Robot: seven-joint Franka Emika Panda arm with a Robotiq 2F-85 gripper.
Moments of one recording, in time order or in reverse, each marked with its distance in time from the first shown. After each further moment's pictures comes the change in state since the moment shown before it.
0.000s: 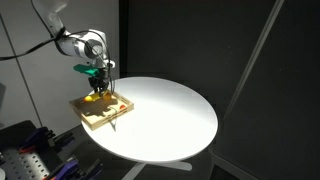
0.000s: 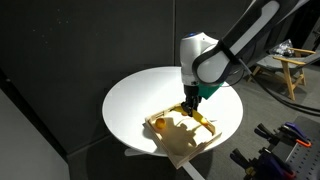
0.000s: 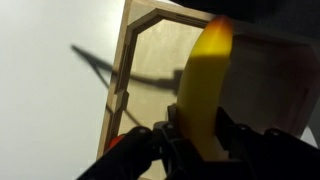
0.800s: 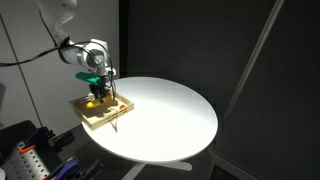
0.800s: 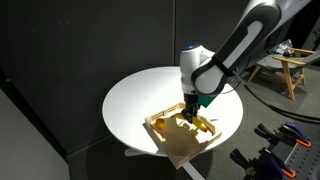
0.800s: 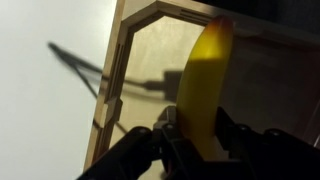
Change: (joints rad) arm -0.001 0.102 -0.010 0.019 0.001 0.069 -0.034
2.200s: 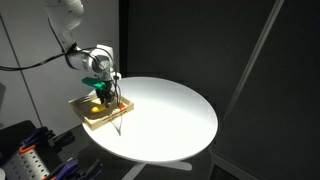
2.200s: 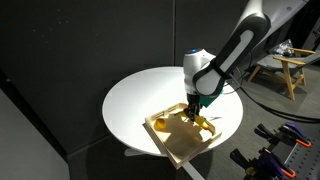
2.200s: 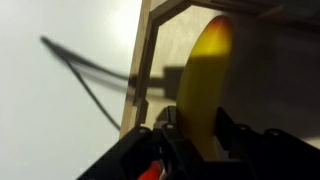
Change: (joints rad) arm 0.001 0.055 -0.063 0.021 0.000 0.040 0.003
